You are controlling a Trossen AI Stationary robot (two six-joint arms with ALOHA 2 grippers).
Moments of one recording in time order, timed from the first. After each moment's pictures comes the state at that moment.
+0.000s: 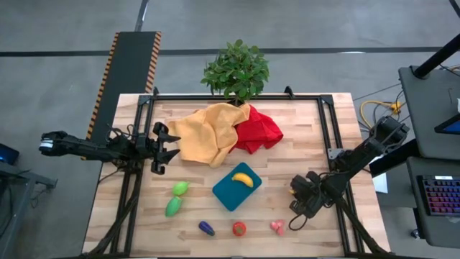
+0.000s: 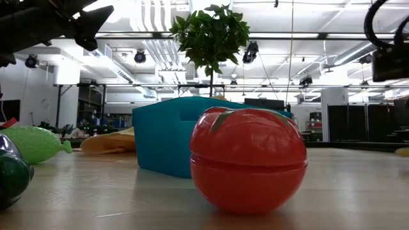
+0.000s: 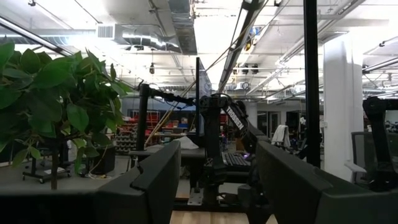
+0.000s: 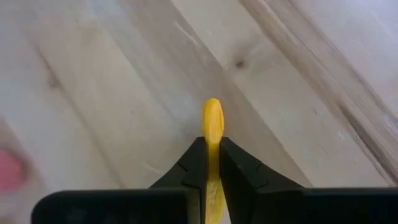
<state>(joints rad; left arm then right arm) -0.07 0.55 0.03 0.91 -0.11 0.03 0.76 1.43 0.63 -0.58 0.32 1.38</state>
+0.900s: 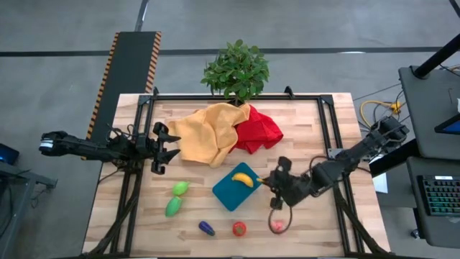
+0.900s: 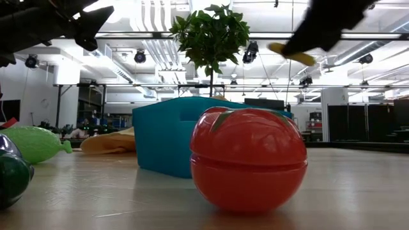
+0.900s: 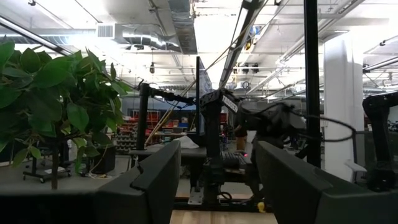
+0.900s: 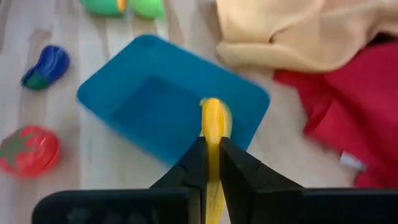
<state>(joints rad) -0.07 0.55 0.03 0.91 -0.11 0.03 0.53 1.42 0.92 -0.37 0.59 0.56</state>
